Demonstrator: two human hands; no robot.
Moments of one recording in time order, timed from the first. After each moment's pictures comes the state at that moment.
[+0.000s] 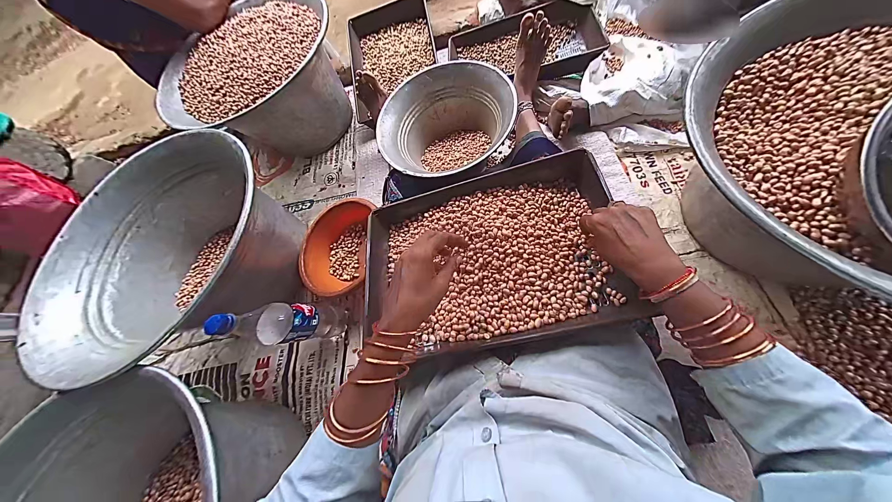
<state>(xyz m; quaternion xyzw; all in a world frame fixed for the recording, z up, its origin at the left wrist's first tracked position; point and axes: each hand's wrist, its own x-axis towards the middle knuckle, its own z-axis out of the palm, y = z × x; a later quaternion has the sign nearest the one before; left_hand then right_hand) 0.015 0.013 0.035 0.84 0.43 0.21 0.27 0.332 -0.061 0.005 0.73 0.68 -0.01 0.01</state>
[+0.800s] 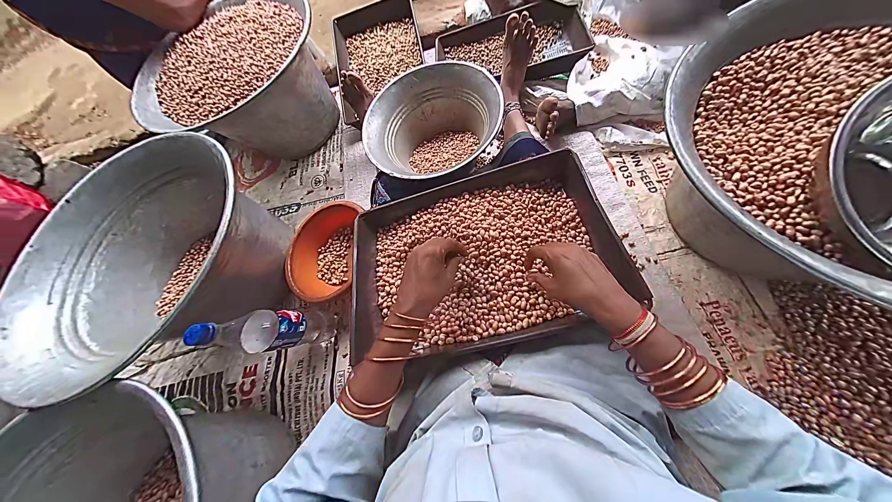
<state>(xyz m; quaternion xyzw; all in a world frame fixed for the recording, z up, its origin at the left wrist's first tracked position) 0.041 0.027 -0.001 0.88 0.41 0.17 0.19 0.278 -0.084 0.000 0.69 0.67 -0.22 -0.17</state>
